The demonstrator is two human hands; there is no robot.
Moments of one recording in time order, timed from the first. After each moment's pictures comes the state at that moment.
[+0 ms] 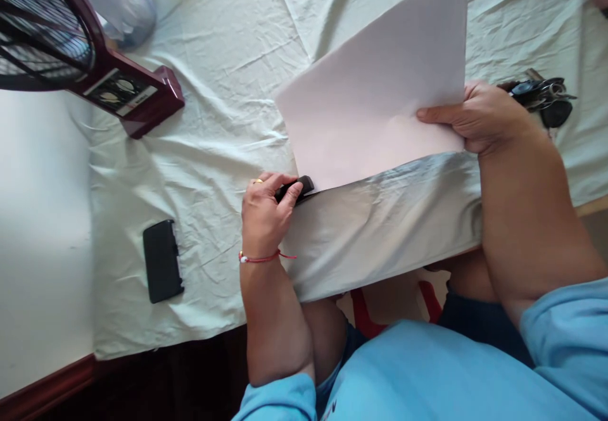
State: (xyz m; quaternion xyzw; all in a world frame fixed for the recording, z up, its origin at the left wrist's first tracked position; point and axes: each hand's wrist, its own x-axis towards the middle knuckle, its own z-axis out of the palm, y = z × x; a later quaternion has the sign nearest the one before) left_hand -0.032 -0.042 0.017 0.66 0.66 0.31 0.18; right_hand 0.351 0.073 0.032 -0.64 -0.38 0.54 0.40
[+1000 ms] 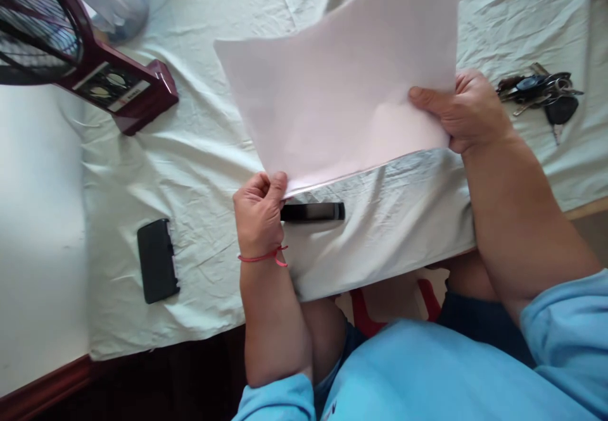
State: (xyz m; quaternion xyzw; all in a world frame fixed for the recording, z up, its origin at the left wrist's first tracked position) left_hand -0.007 -0.045 0.012 0.42 0.64 0.54 0.35; right_hand 0.328 0.074 0.019 -0.54 -0.42 0.53 0.50
